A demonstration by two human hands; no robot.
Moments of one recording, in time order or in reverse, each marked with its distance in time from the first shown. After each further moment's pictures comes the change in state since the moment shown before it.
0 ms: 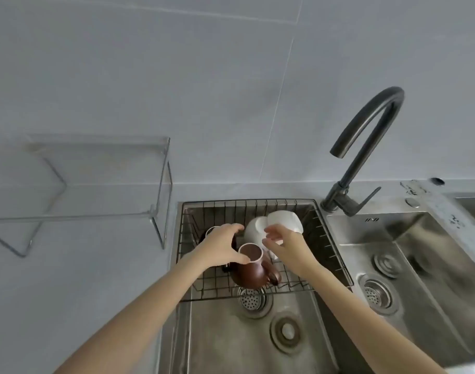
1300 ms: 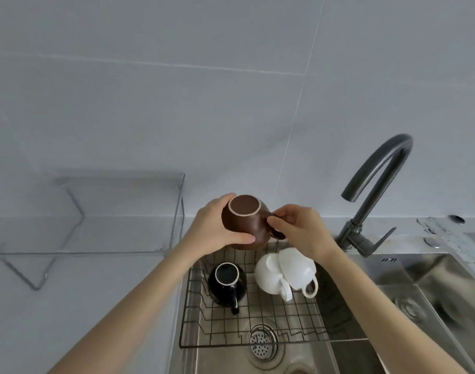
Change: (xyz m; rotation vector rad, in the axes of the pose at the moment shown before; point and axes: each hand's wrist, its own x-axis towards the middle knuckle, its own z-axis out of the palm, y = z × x) left_hand -0.013 0.042 -0.102 -0.163 0.465 0.141; right_hand 0.030 -0.101 -0.070 0.201 0.108 -0.166
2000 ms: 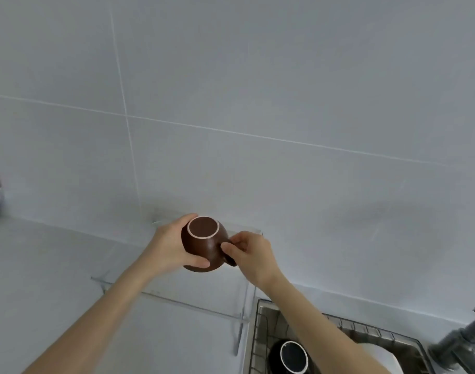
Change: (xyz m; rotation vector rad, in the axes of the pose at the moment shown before) left_hand -0.028 -0.091 -0.195 0.082 0.335 -0.179; right_hand 0.072 -0.135 0.179 0.095 -0.223 -0.187
